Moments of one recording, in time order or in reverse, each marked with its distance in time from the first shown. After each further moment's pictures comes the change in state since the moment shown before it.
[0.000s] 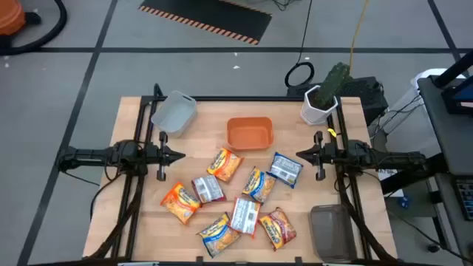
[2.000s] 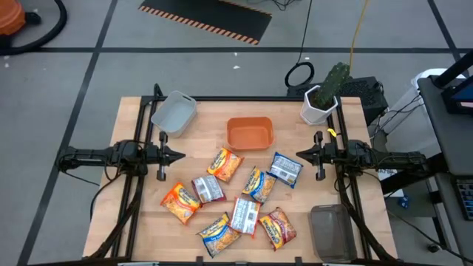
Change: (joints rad) left arm 0.000 0.000 0.000 0.000 0.000 0.000; right arm 0.000 0.000 0.000 0.000 0.000 -0.003
